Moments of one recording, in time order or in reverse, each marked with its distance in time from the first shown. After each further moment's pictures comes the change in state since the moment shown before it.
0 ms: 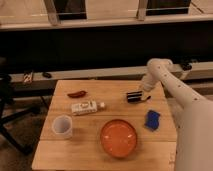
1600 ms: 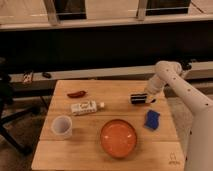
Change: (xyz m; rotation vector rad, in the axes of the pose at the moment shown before) arm 0.024 0.033 -0.016 0.014 -0.025 0.082
